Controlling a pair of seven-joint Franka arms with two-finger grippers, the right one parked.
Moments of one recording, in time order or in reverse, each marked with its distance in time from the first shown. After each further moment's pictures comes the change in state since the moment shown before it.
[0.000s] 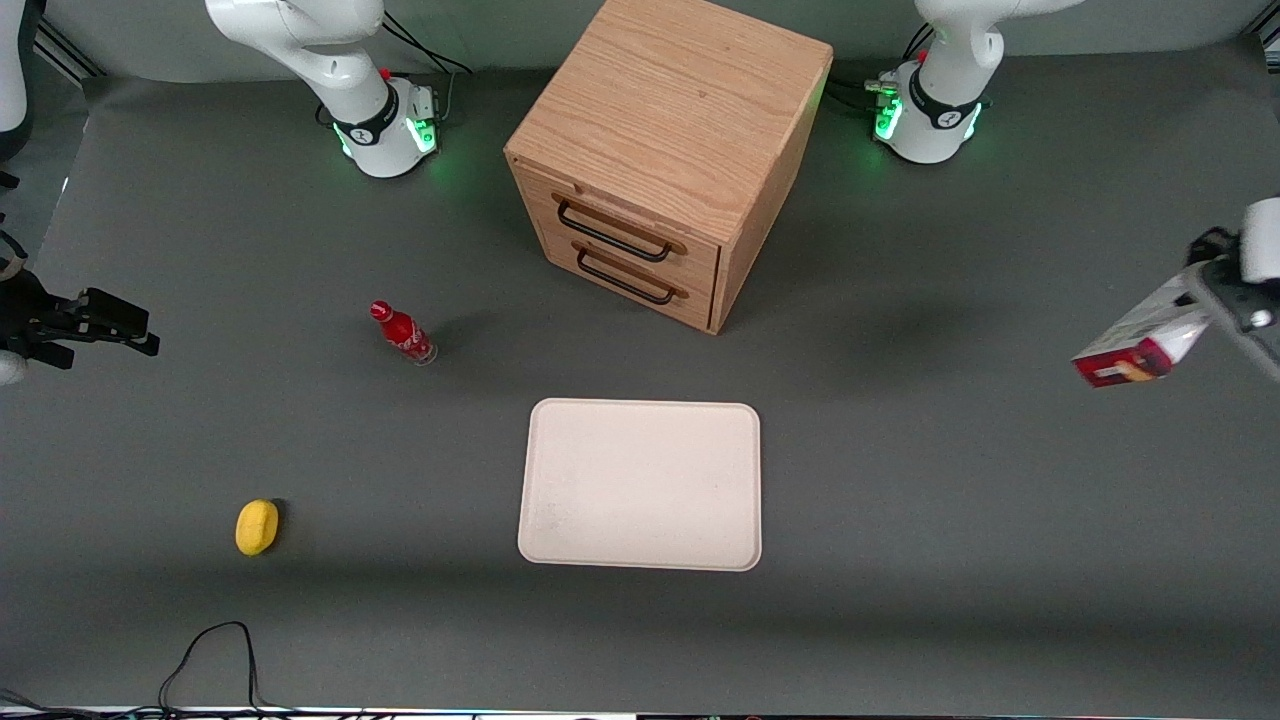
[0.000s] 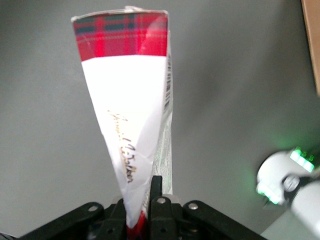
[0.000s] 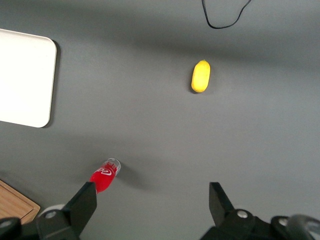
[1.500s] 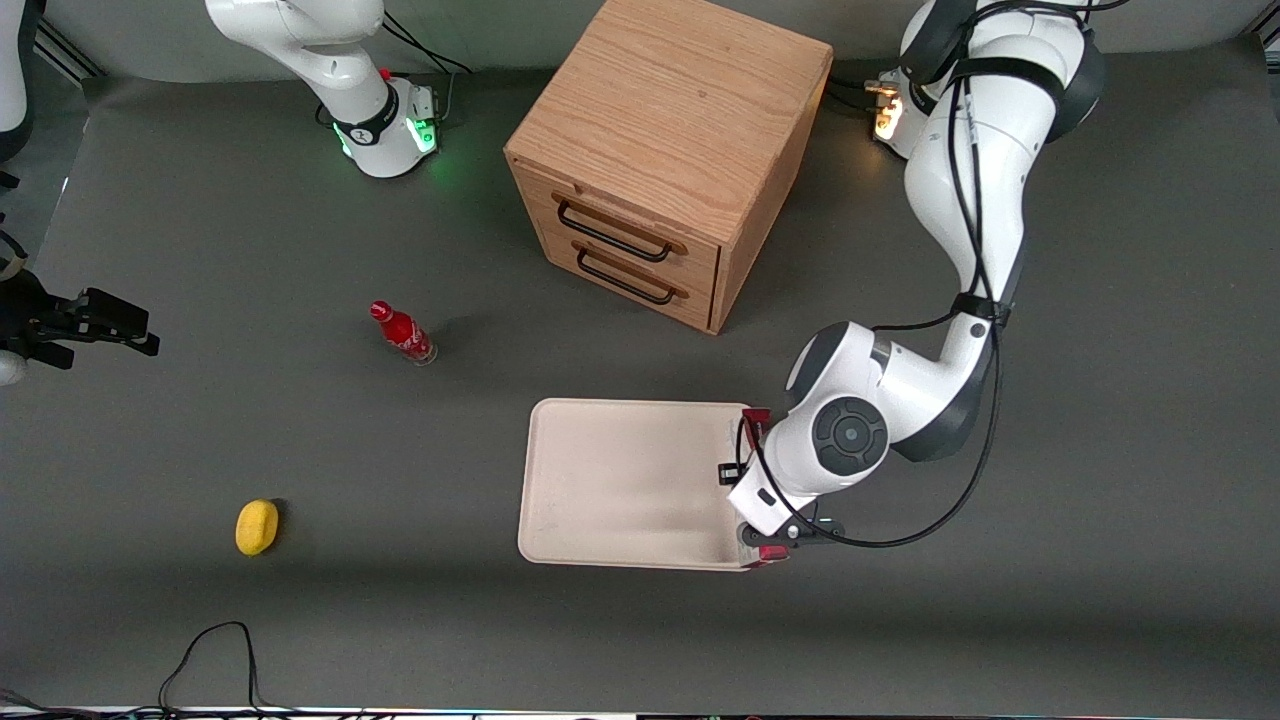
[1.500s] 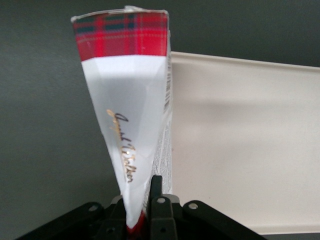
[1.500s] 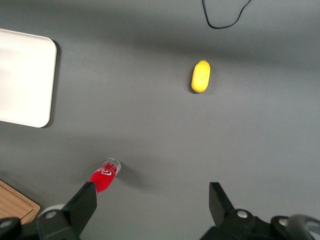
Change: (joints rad) arm -0.385 0.783 -0.163 0.470 -0.069 0.546 -1.364
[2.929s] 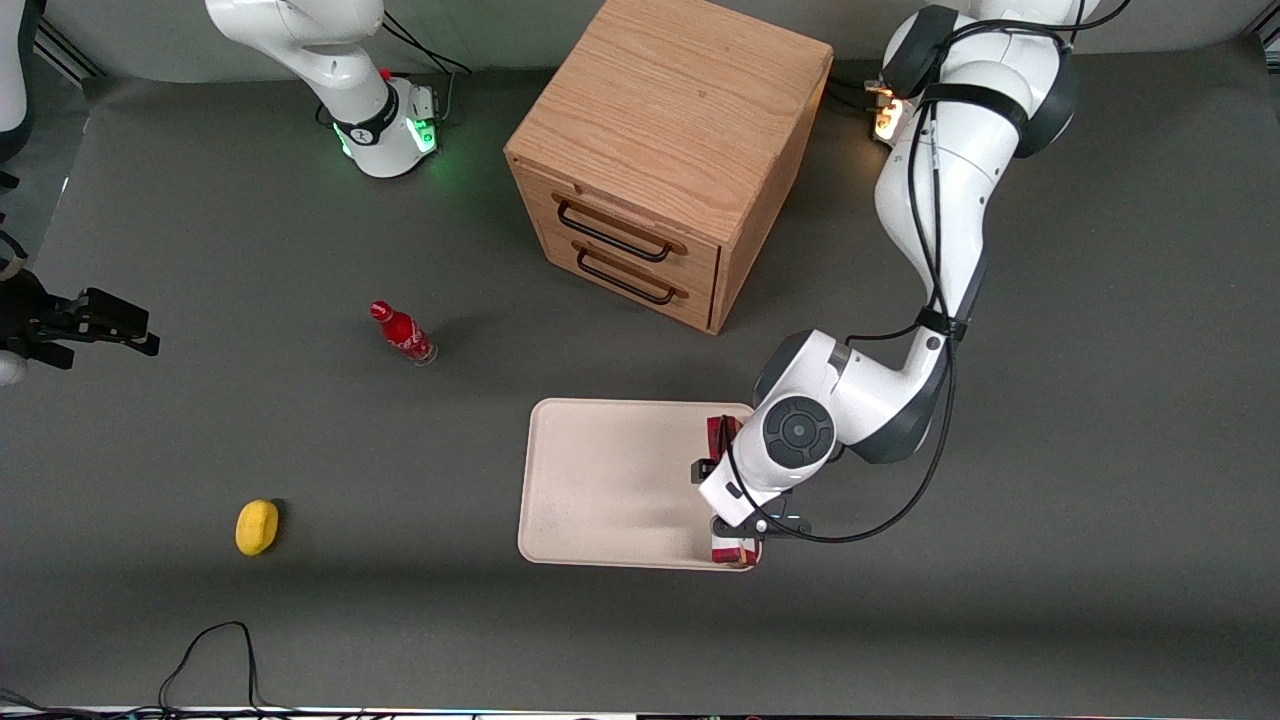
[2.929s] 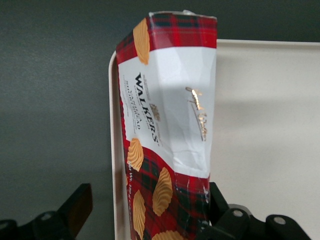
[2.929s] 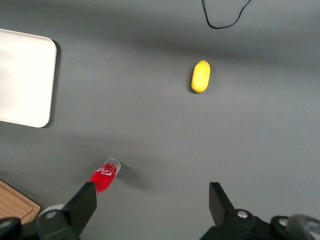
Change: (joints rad) arm -0.036 0.049 0.003 0.003 0.081 0.034 -0.001
